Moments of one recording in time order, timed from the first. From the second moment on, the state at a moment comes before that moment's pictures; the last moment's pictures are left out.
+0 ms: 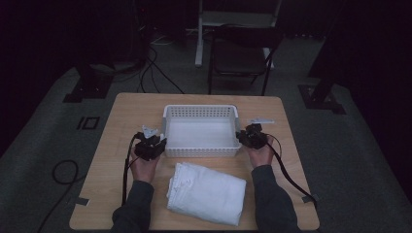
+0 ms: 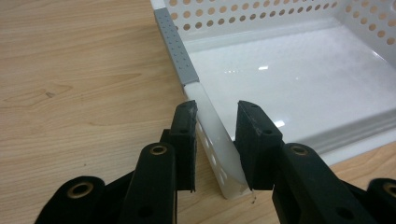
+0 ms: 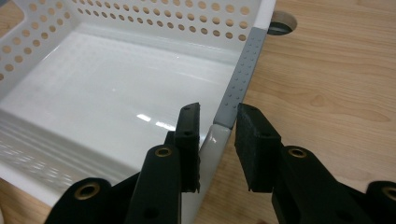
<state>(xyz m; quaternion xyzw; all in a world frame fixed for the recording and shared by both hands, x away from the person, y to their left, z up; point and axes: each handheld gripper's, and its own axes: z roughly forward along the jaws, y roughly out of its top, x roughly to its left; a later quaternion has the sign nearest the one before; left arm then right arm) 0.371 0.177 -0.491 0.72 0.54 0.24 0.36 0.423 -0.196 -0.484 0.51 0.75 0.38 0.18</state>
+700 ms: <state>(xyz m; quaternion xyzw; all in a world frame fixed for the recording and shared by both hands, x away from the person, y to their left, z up) 0.322 0.176 -0.466 0.72 0.50 0.27 0.39 0.341 -0.217 -0.470 0.48 0.77 0.39 0.17</state>
